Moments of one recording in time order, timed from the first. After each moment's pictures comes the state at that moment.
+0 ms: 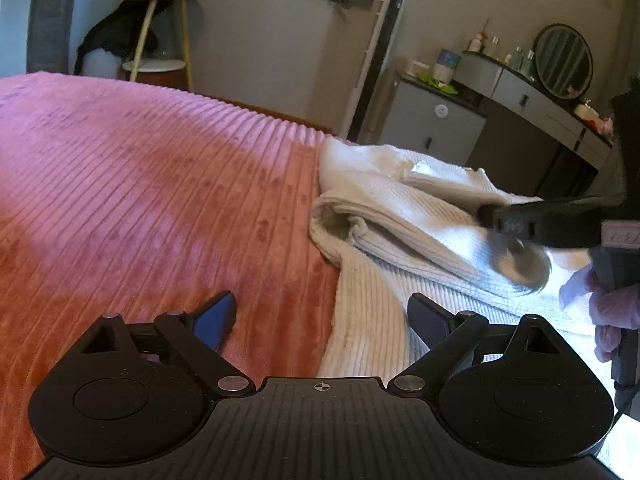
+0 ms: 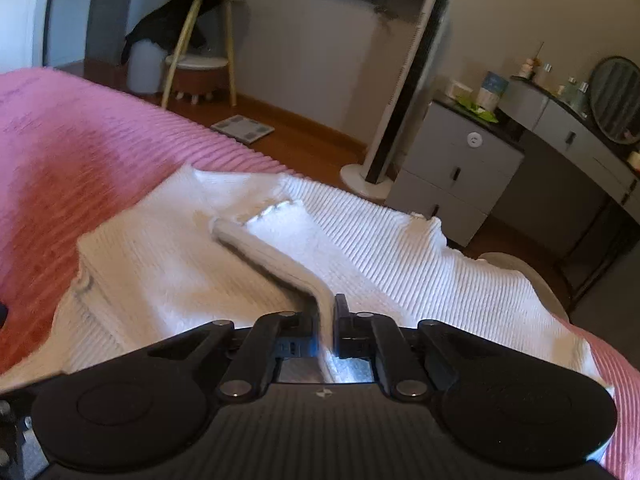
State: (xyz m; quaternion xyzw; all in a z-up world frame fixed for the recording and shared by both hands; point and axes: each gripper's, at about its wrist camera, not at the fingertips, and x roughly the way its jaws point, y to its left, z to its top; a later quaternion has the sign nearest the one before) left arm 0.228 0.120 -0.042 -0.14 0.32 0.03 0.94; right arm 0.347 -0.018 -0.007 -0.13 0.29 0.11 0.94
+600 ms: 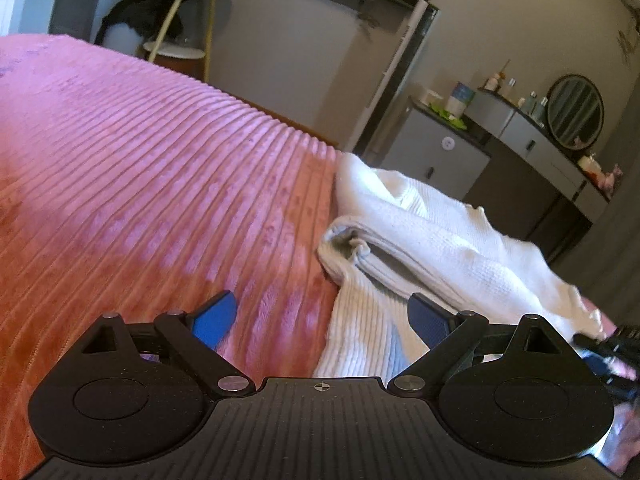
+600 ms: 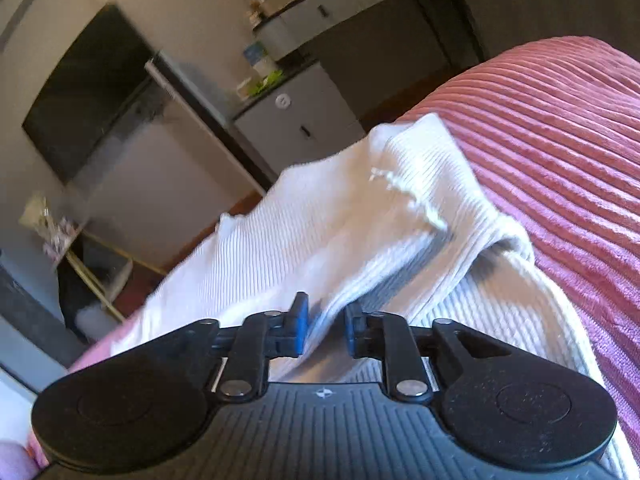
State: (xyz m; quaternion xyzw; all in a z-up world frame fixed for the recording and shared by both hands) left arm 0.224 0.128 -0.045 -0.21 0.30 0.04 0.93; right arm 0.277 -0.224 -0.053 0.34 0.28 -0.03 0.90
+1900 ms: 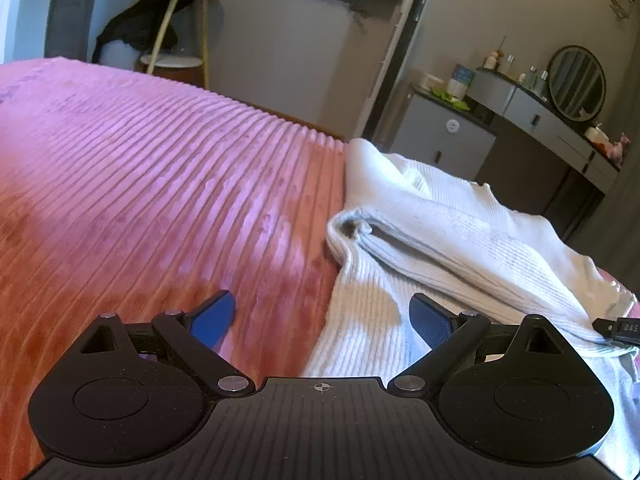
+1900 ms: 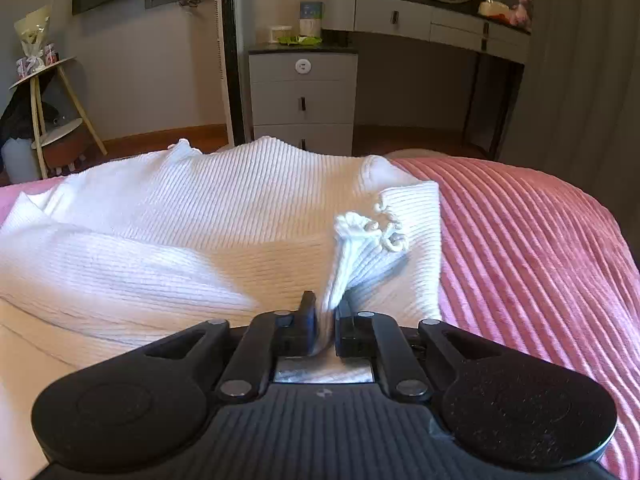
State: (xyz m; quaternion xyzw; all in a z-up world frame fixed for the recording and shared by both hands) left arm 0.223 0.114 -0.047 -0.17 0.31 0.05 0.93; right arm 0.304 -0.203 -0.027 0.03 0.35 -0.05 0.93
